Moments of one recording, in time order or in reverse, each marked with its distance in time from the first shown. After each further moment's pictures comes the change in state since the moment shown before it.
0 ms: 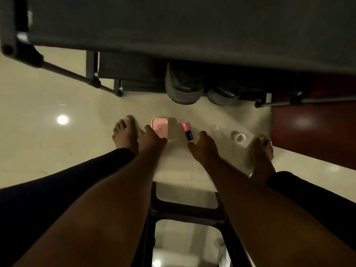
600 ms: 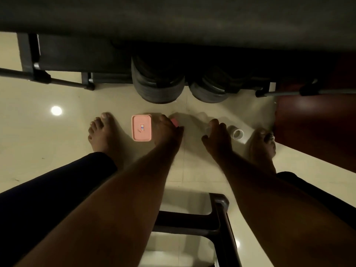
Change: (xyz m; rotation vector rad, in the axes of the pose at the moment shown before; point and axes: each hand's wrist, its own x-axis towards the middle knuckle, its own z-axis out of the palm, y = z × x) left_hand 0.017 0.064 0.090 -0.152 -0.020 0.129; right_hand 0.069 0.072 -0.018 -0.100 0.133 -0.047
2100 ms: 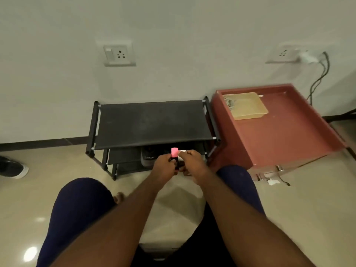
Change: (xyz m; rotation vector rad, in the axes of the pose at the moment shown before) left_hand -0.324 0.119 -0.200 -0.331 -0.186 0.628; right_hand -0.298 -0.093 -0.264 1.045 0.054 -0.135
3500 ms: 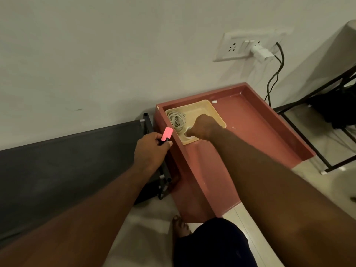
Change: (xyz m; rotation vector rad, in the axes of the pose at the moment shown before) left_hand 0.207 0.143 0.146 0.357 0.107 0.312; right_hand 0.230 -0.122 -0.271 -0.970 0.332 -0.082
